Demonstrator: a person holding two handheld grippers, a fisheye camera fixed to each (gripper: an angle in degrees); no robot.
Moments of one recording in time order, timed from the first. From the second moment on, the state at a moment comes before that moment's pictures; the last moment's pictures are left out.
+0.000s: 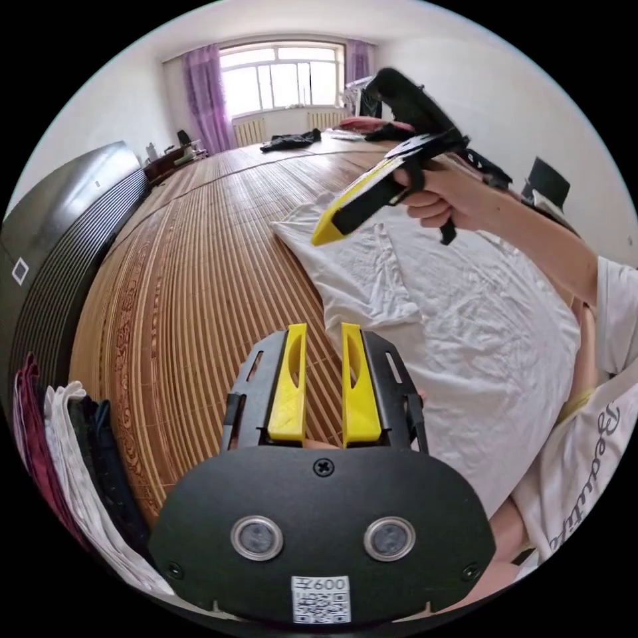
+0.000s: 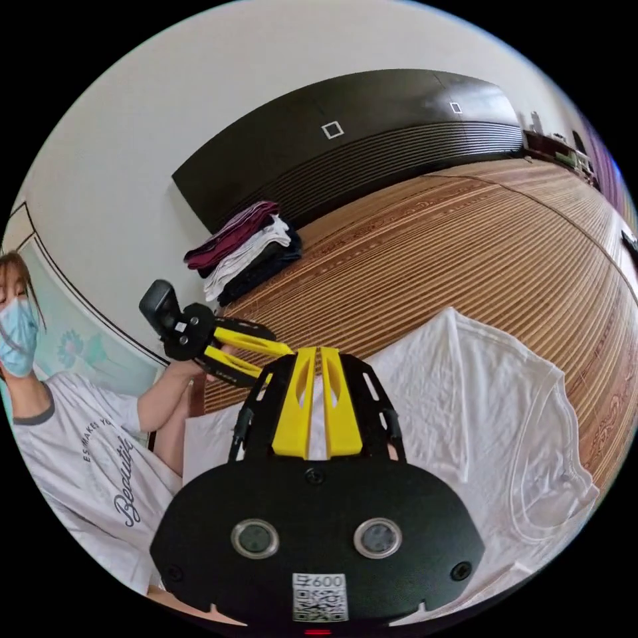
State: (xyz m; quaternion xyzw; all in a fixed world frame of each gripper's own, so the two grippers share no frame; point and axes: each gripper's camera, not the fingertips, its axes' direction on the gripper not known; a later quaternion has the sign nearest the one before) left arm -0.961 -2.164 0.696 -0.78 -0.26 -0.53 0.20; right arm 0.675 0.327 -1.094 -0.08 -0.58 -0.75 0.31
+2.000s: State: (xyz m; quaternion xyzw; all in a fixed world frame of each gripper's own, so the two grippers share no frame) left arm -1.167 -2.224 0.642 -0.56 -0.43 -0.70 0.11; right arm 0.815 0.355 -0.984 -0.05 -0.63 -0.69 0.37
